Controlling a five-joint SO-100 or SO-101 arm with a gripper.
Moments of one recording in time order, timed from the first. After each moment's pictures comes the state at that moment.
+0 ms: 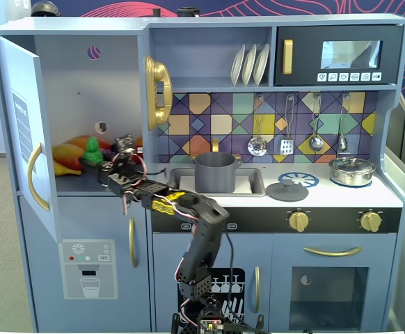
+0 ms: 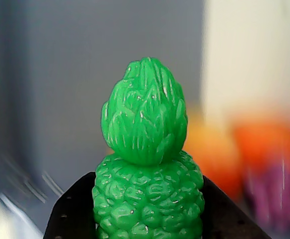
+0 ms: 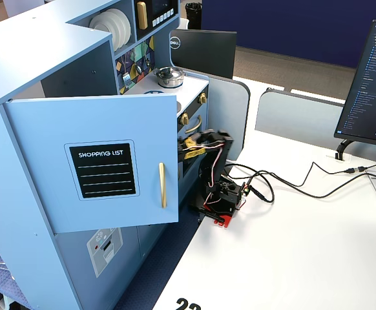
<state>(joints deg) -50.7 113.6 112.6 -23.8 -96.0</state>
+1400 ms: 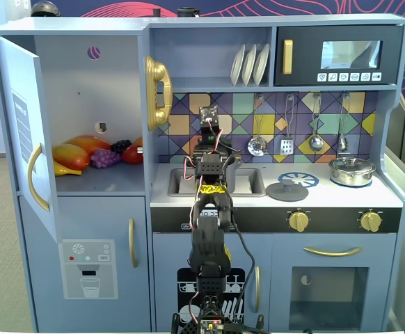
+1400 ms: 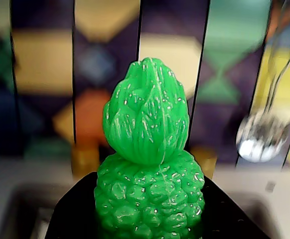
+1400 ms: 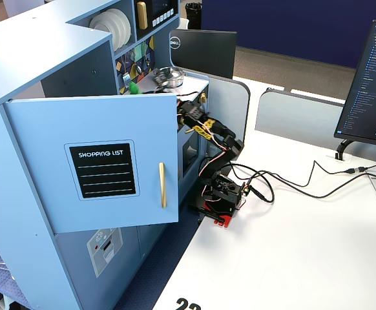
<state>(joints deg) 1.5 123.8 99.5 22.5 -98.3</state>
